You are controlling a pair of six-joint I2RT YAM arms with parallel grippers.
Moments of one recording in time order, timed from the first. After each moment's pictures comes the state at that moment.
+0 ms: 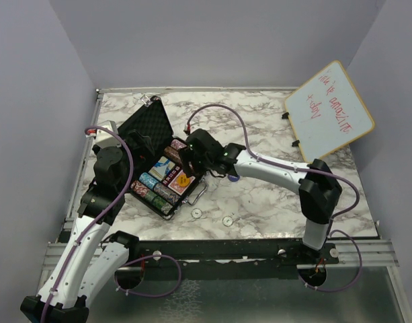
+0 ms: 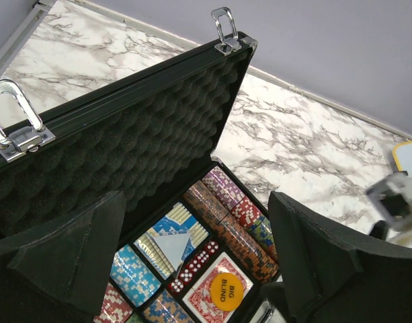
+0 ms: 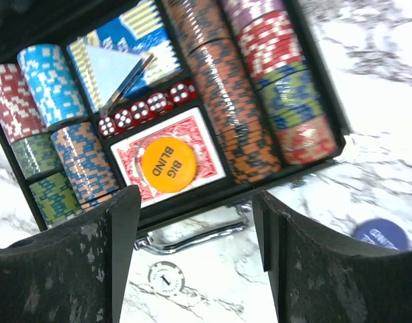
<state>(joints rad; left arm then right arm) -0.32 0.67 0.78 -0.29 -0.36 -0.44 0.98 1.87 1.47 -0.41 0.15 0.40</state>
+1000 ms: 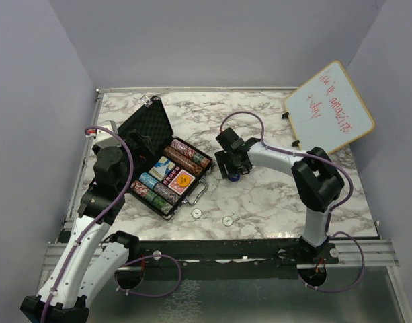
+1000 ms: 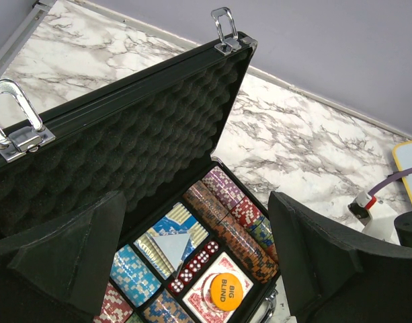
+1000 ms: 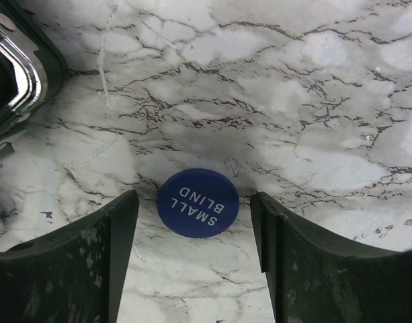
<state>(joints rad) -0.32 0.67 0.78 -0.29 -0.36 -0.44 0.71 1.90 1.27 -0.54 0.17 0.30</state>
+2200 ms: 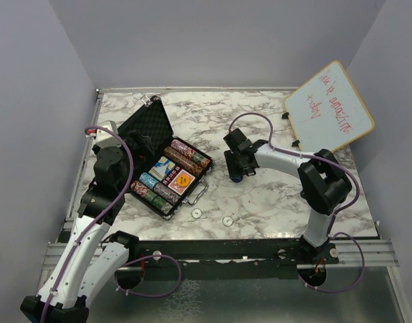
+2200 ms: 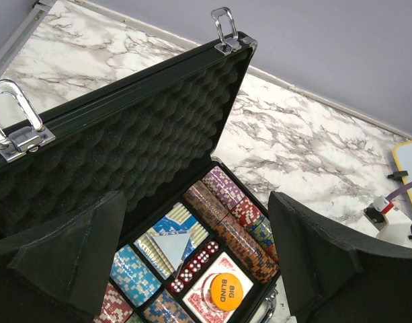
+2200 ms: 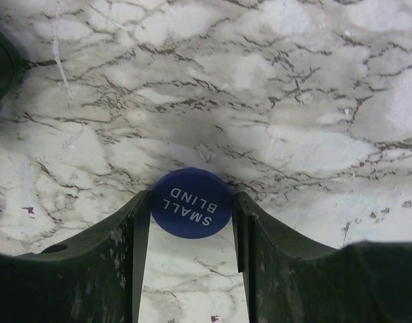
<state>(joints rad) -0.32 0.67 0.78 -0.29 -0.36 -0.44 0.66 1.84 1.18 -0.48 0.15 0.35</state>
